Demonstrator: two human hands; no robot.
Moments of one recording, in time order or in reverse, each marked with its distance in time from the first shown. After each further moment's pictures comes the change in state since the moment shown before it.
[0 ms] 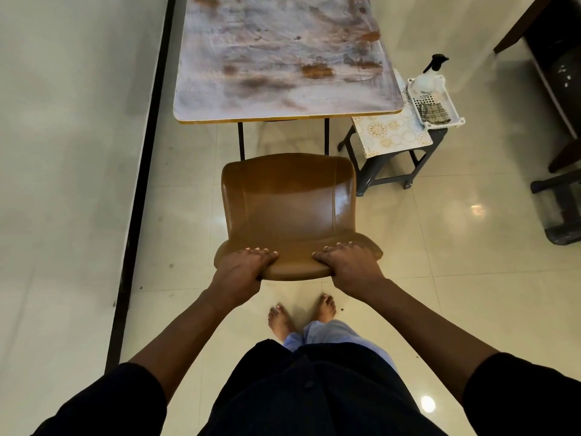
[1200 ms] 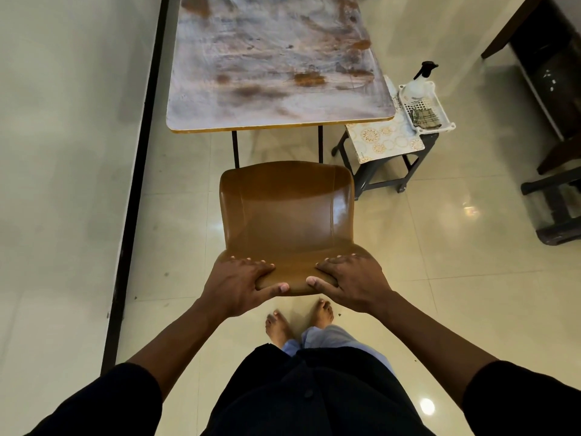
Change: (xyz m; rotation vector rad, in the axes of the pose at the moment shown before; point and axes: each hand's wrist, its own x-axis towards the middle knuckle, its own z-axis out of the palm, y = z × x) left_hand -0.001 0.002 -0.010 0.106 0.051 0.023; right_hand -0.012 0.017 0.017 0.101 0.122 -0.015
